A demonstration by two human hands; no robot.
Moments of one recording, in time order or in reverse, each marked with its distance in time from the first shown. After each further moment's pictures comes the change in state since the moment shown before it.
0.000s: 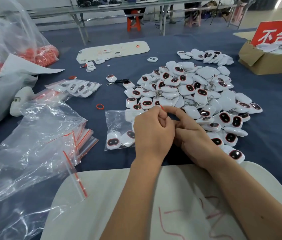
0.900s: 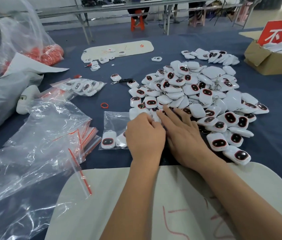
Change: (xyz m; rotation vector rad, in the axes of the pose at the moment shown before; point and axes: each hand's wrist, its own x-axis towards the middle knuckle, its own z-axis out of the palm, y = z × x) left_hand 0.002 -0.015 -0.010 0.264 0.103 -0.250; right_hand 0.013 0.019 0.010 -1.498 0.078 -0.121
